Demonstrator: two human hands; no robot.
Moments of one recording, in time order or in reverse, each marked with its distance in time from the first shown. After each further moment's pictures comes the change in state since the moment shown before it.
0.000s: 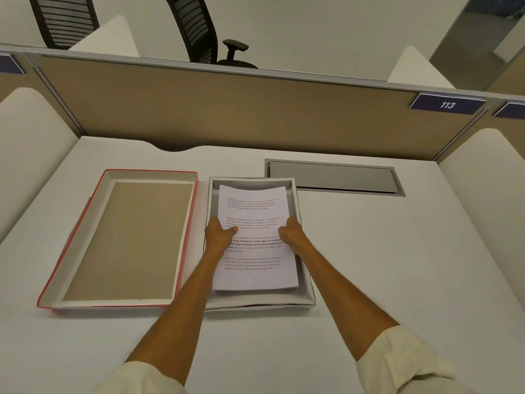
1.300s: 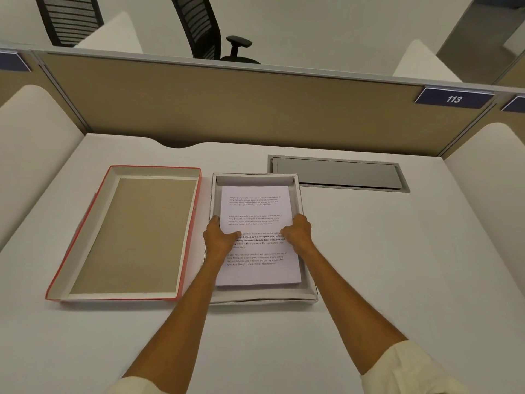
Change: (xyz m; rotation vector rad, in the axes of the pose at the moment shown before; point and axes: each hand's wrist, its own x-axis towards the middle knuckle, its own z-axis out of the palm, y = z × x) left_hand -0.024 -0.010 -0.005 0.047 0.073 0.081; right_hand -0.005 0.010 0.002 0.082 0.151 0.013
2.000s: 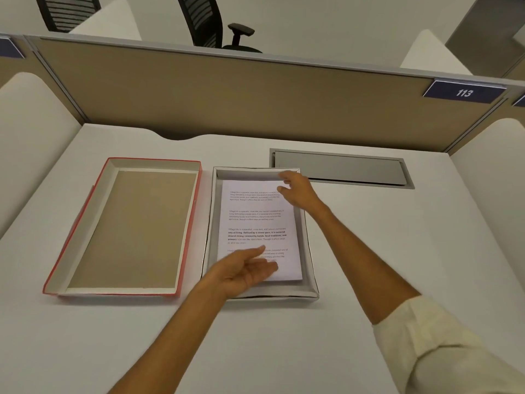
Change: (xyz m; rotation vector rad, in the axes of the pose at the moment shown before) left_hand -0.090 0.033 -0.015 -0.848 -0.546 -0.746; right_hand 0.039 -0.068 -0.031 -0.278 -0.122 -0.463
